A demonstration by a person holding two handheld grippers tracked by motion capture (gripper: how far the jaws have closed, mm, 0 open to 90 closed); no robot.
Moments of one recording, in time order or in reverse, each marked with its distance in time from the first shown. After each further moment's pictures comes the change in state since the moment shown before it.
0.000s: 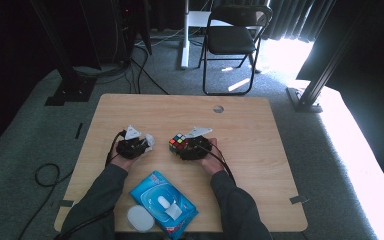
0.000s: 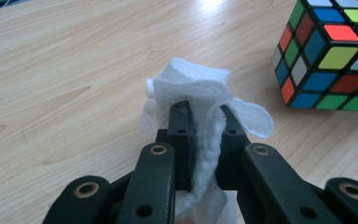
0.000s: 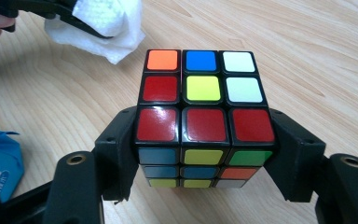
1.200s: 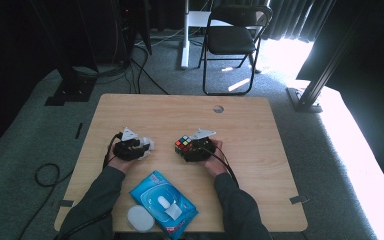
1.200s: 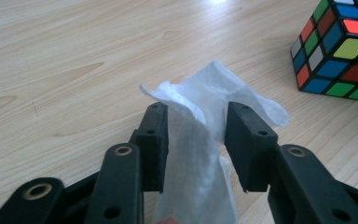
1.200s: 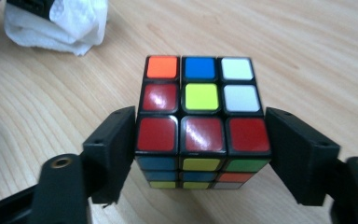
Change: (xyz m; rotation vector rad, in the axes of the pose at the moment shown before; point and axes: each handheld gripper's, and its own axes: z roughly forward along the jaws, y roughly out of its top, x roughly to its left) left arm 0.009 -0.012 0.000 0.019 0.017 -0.049; right arm -0.009 -0.015 0.001 0.010 -0.059 0.014
